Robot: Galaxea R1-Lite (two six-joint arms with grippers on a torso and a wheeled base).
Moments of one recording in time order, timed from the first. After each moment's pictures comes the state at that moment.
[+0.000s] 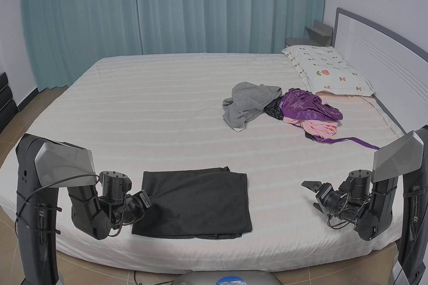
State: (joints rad) left arm -0.22 2.42 -0.57 -1.18 -0.01 -0.69; right arm 0.17 2.40 -0.33 -1.55 0.17 1.02
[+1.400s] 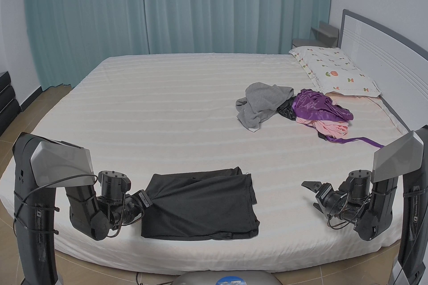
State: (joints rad) left arm -0.22 2.39 -0.55 -1.18 -0.01 -0.74; right arm 0.17 2.40 -0.33 -1.55 0.17 1.02
